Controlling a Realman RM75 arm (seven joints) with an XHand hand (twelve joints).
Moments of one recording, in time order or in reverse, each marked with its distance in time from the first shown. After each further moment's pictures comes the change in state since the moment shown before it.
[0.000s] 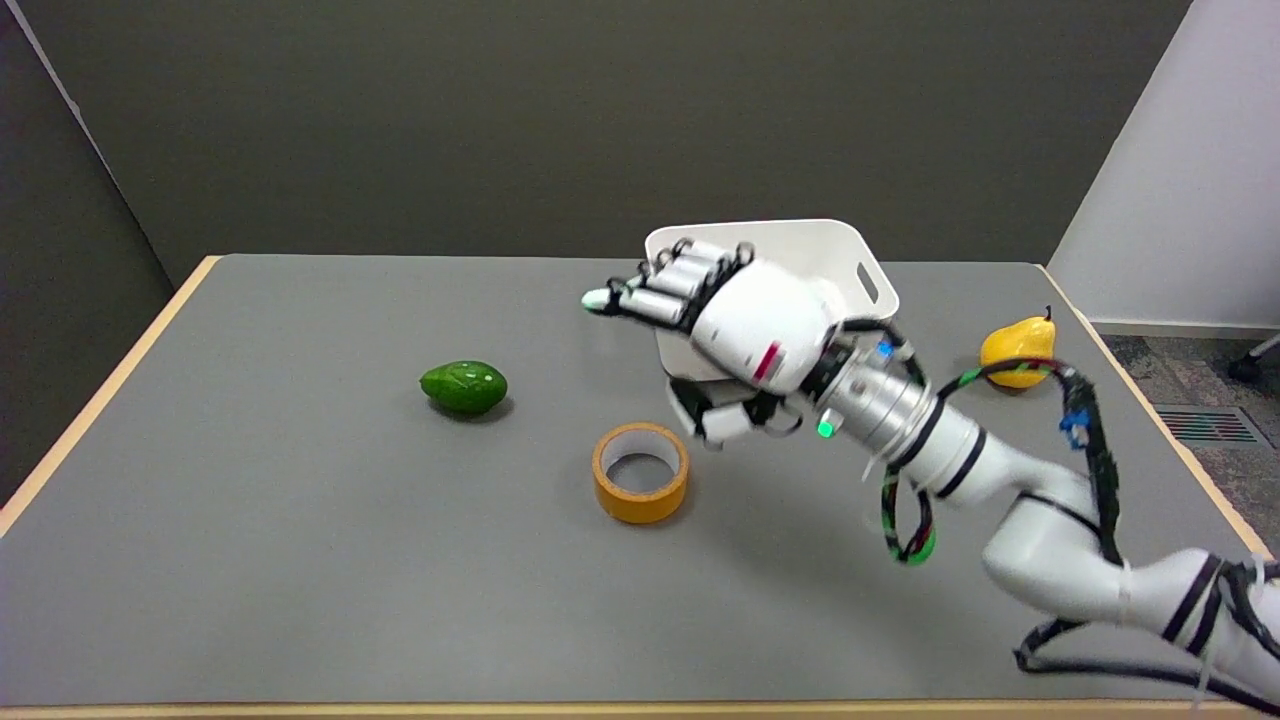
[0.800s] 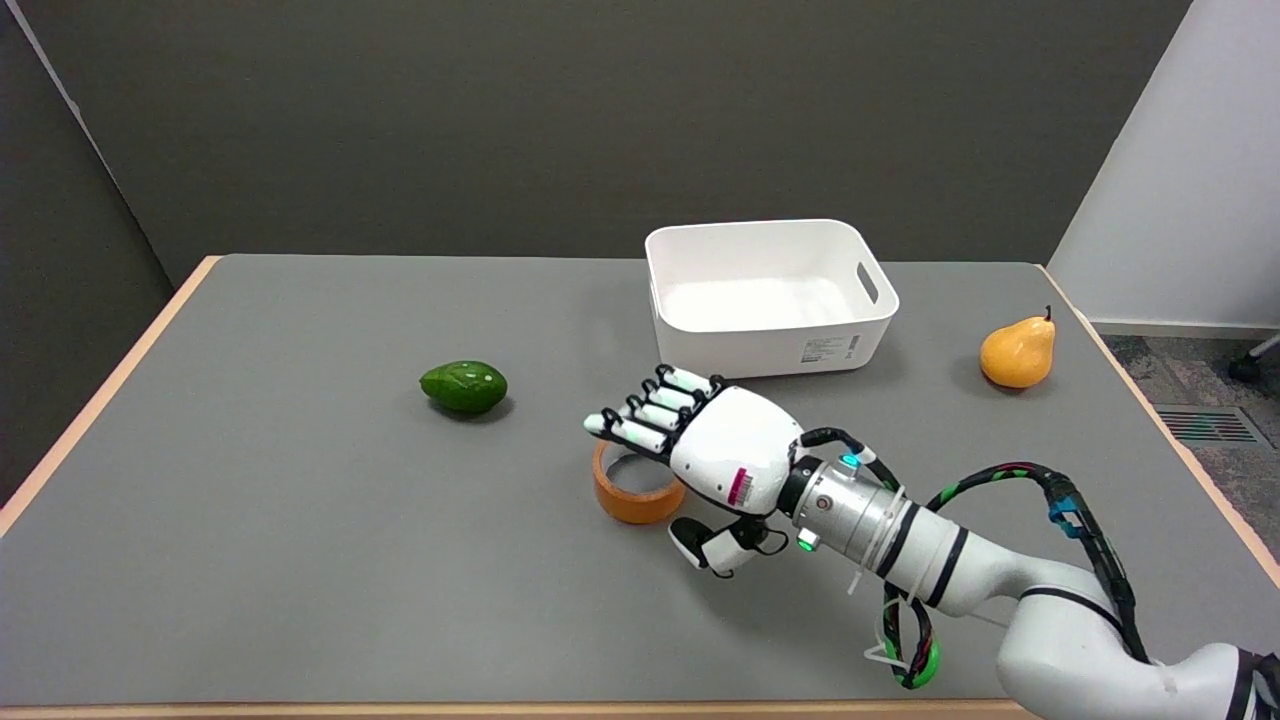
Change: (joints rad) arm -0.182 -0.019 -0.071 0.160 0.285 -0.279 -0.455
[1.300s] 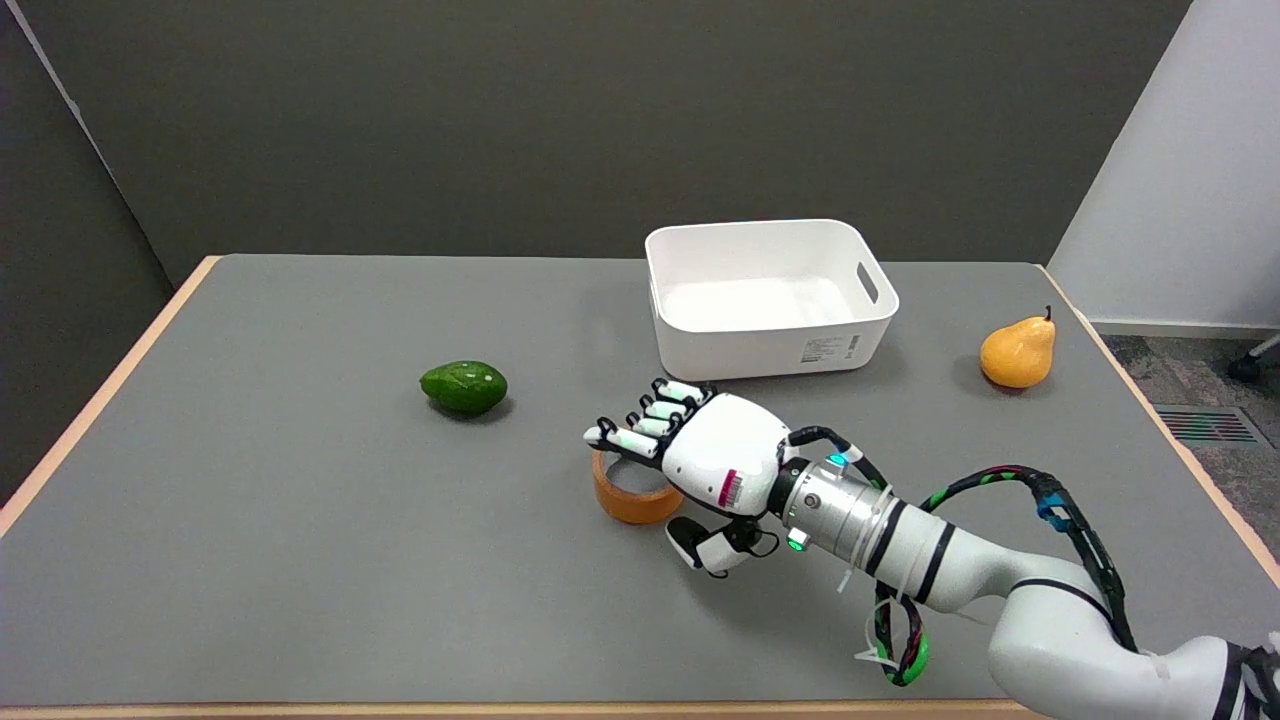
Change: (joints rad) arm 0.029 -0.010 -0.016 0.013 0.124 -0.088 -0.086
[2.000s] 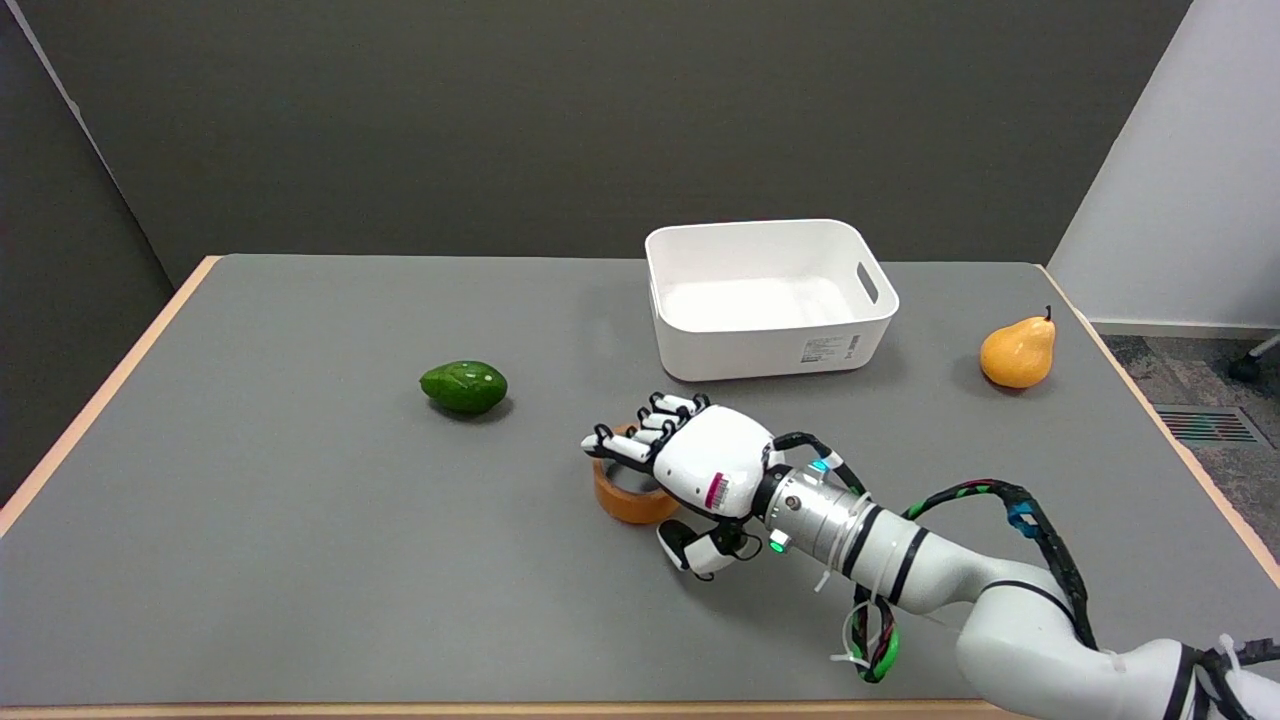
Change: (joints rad) arm 0.043 -0.072 -0.020 -0.089 0.066 -0.023 -0.022
